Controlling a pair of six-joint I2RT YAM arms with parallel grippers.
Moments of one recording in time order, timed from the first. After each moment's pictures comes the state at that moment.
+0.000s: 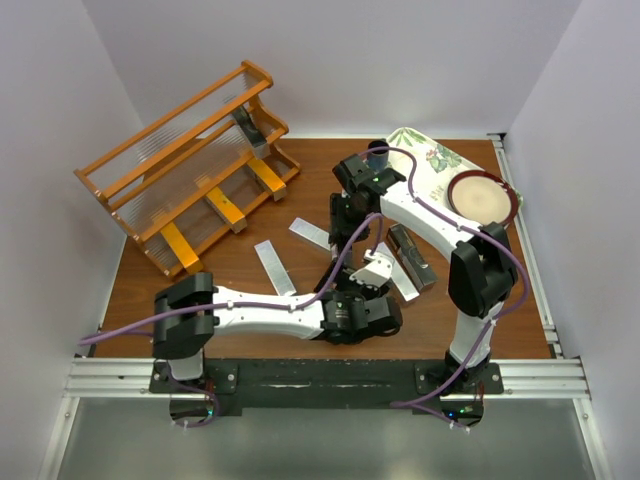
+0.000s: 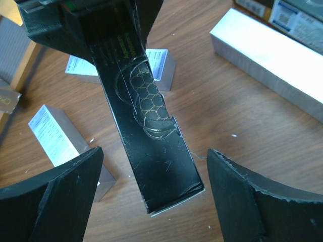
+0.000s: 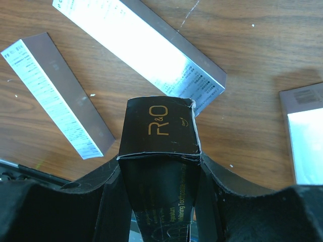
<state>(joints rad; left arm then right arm) -1.41 1.76 1.26 -0.55 -1.05 -0.62 0.62 1.86 1.58 -0.89 -0.07 0.63</state>
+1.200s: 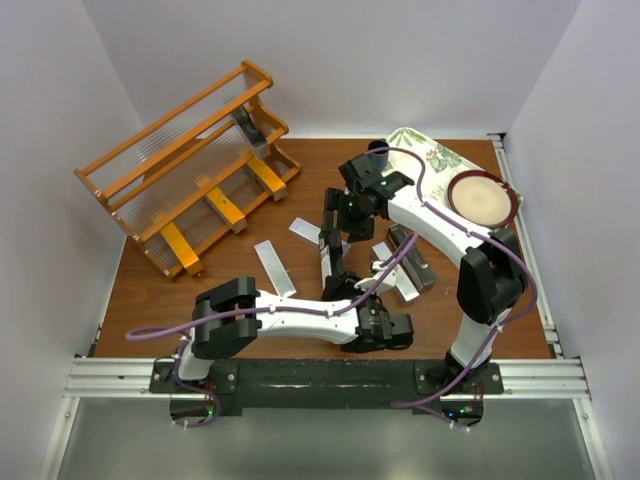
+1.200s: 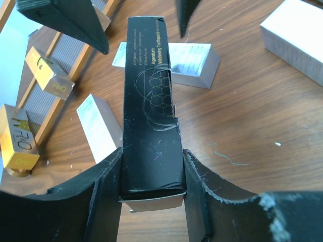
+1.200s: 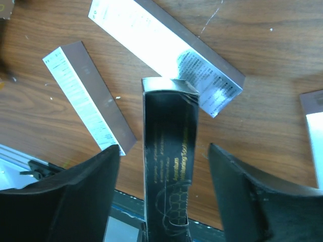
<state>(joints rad) -1.44 1.99 1.48 -1.02 -1.25 -0.96 0.61 1.79 1.52 -0.80 -0.12 0.70</state>
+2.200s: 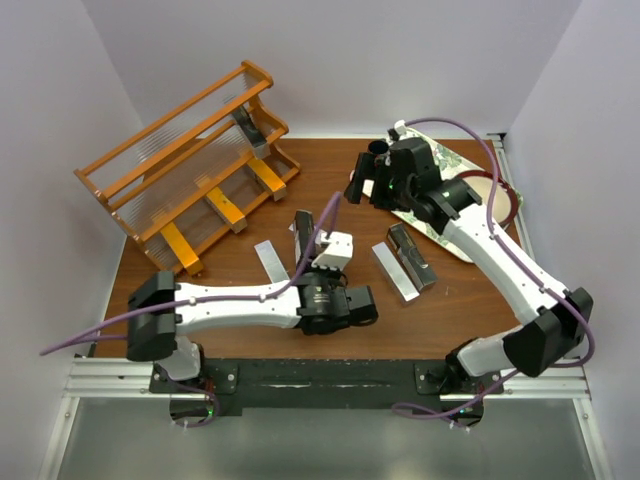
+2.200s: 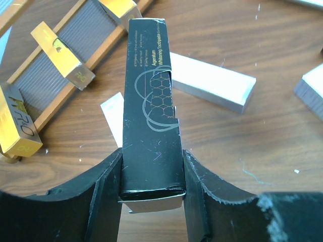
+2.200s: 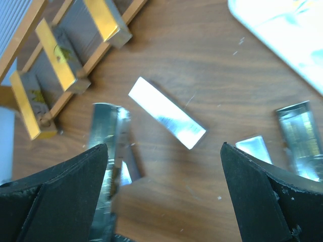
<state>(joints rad) -1.36 1.63 1.29 -0.99 -1.20 -1.01 0.54 1.42 1.44 -0.67 0.07 0.59</state>
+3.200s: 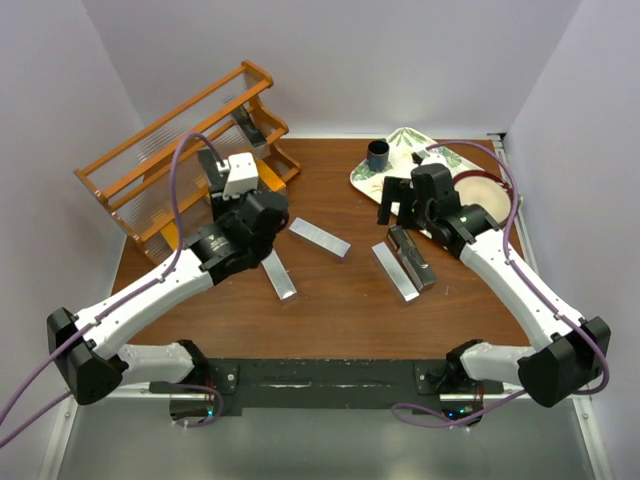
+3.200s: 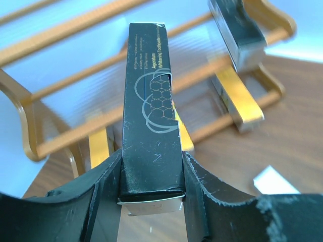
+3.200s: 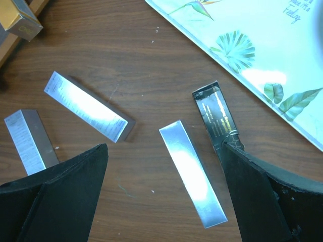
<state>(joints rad) -0.83 1.22 1.16 -0.57 -1.21 -0.44 0.46 1.24 1.18 -0.64 0.22 0.44</state>
